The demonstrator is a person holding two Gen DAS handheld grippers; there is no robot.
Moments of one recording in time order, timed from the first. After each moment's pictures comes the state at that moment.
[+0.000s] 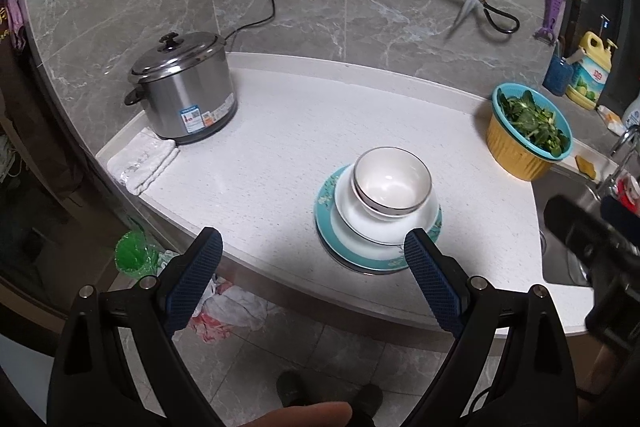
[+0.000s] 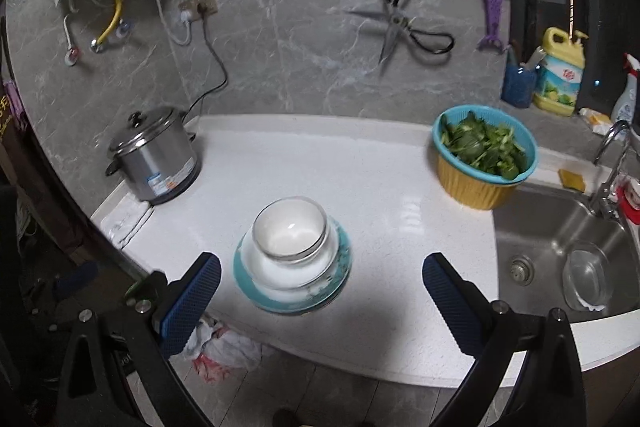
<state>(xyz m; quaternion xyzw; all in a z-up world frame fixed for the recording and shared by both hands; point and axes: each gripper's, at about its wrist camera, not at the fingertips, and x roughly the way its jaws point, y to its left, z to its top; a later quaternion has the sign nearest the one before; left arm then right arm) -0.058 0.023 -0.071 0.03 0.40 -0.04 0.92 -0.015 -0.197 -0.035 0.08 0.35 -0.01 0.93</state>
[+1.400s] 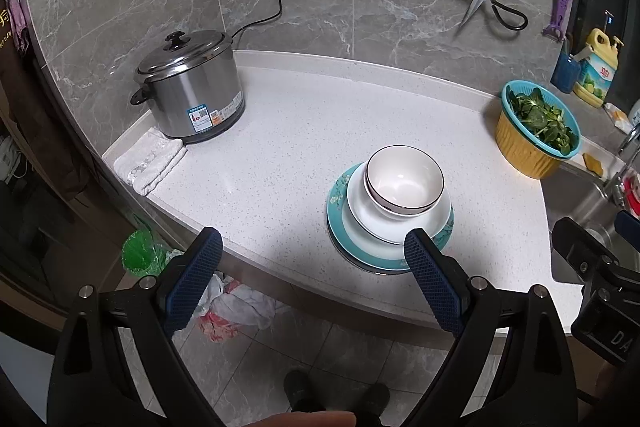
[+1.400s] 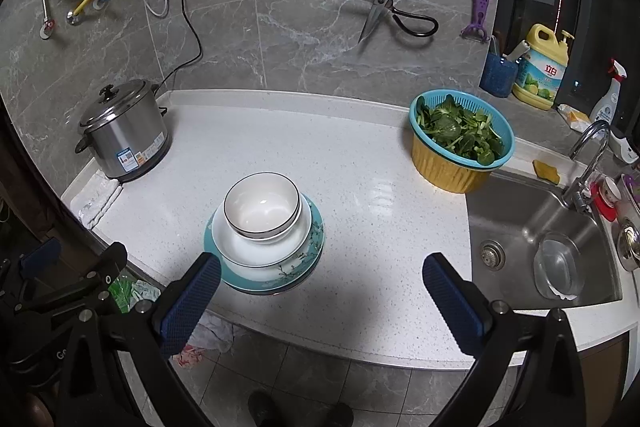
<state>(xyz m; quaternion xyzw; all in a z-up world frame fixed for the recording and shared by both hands) -0.058 0.018 -0.073 0.03 0.40 -0.02 0.92 -0.013 -0.192 -0.041 0.05 0.39 -0.07 0.92</state>
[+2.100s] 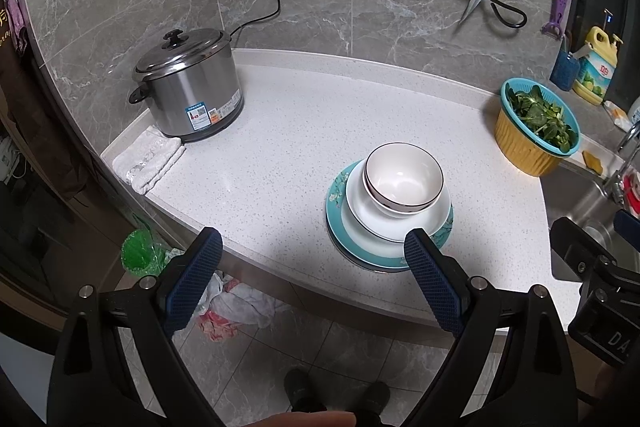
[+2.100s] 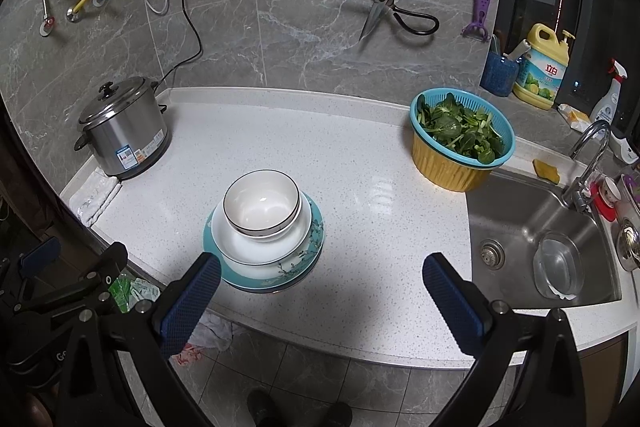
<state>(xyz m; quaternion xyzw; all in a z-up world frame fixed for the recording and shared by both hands) -0.062 0.014 -0.076 0.03 0.40 -0.02 0.91 -0.012 -0.192 -0.041 0.05 0.39 -0.07 0.92</state>
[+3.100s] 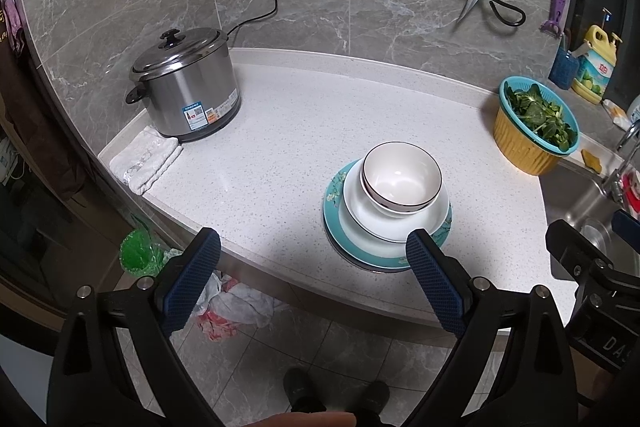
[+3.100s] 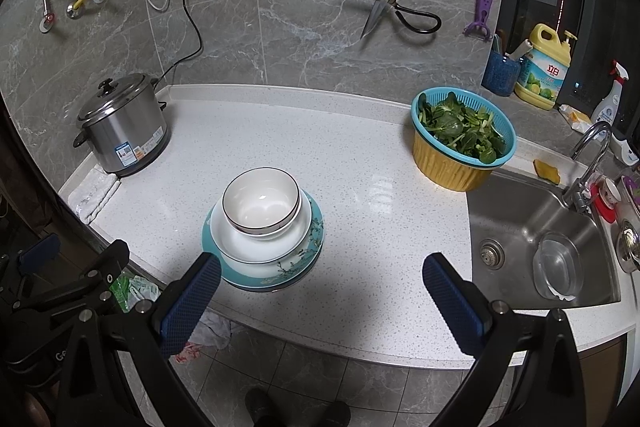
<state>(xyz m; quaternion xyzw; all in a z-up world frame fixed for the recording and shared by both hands) -0.062 0.010 -0.081 0.03 0.40 -0.02 0.91 -0.012 -0.191 -0.042 0.04 0.39 -0.07 0.92</state>
